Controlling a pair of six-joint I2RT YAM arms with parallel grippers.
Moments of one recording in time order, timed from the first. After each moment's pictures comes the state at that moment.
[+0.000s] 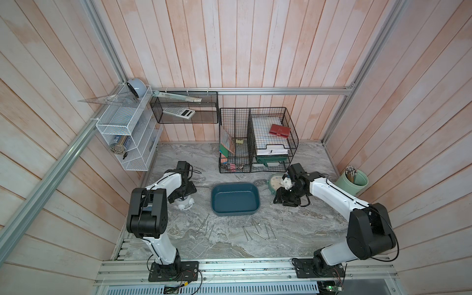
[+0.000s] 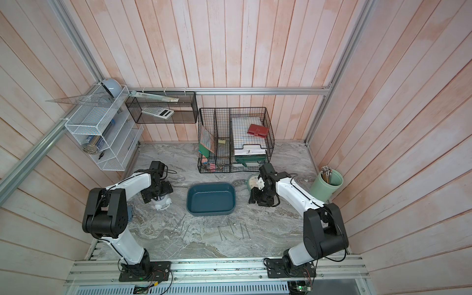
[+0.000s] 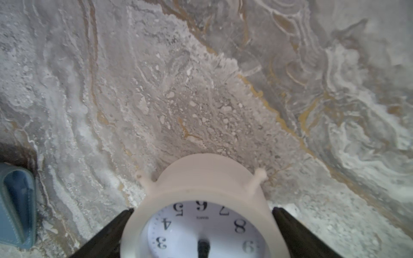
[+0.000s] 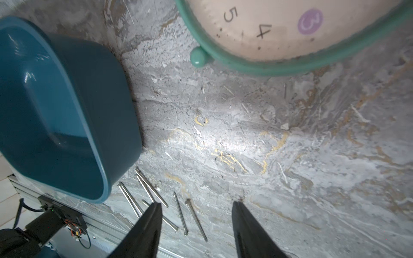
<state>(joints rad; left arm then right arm) -0.05 1.75 1.10 -0.72 -0.20 -0.52 0.34 1.50 1.01 -0.89 -0.32 0.42</state>
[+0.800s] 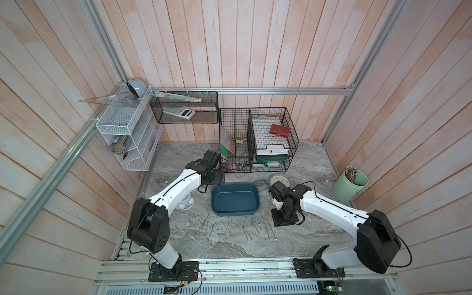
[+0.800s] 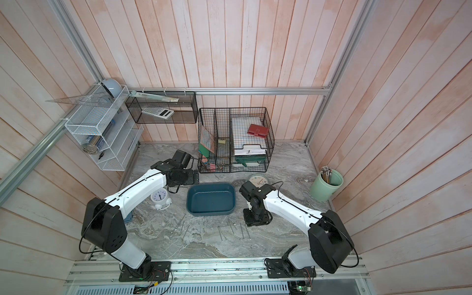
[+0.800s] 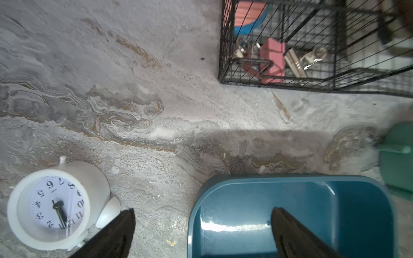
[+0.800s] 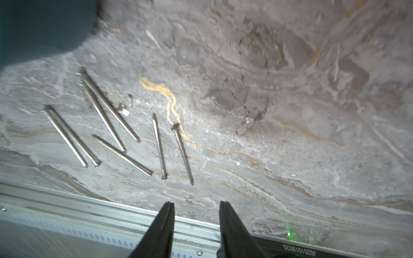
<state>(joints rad) -0.43 1.66 1.31 -0.78 -0.13 -0.46 0.72 1.41 0.92 -1.08 -0.13 0.55</state>
